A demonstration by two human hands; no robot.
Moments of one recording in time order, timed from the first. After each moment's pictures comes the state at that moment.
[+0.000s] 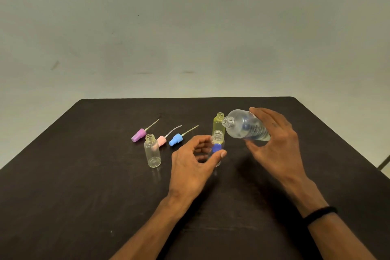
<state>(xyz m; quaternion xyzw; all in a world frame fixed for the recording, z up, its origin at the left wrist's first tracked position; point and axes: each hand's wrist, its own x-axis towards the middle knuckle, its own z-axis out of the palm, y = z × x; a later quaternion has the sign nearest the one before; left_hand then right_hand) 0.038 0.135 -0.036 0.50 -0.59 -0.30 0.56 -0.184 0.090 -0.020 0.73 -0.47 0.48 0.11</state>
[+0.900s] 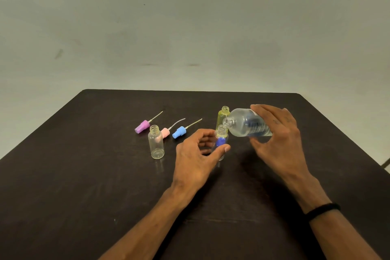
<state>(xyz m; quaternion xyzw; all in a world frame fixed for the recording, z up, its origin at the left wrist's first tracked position) 0.039 0.133 -0.038 0.50 -0.59 -0.31 0.56 -0.183 0.090 -0.023 0.75 -0.48 0.44 0.12</state>
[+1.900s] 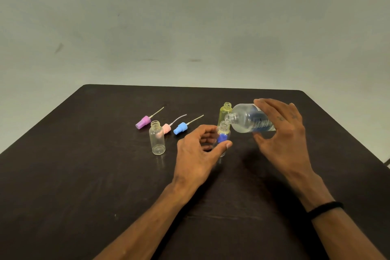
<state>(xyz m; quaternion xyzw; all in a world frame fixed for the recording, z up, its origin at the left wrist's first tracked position) 0.039 0.131 -0.040 0.50 -0.59 -0.31 0.56 -0.182 0.093 -0.018 0.75 -0.48 0.44 0.13</state>
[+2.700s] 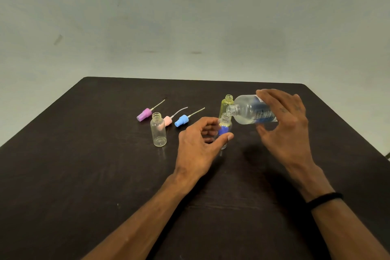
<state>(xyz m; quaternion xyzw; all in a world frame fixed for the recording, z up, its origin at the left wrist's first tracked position) 0.039 0.132 -0.040 0.50 -0.59 -0.30 0.55 -0.183 0.092 -0.019 0.75 -0.47 0.44 0.14</state>
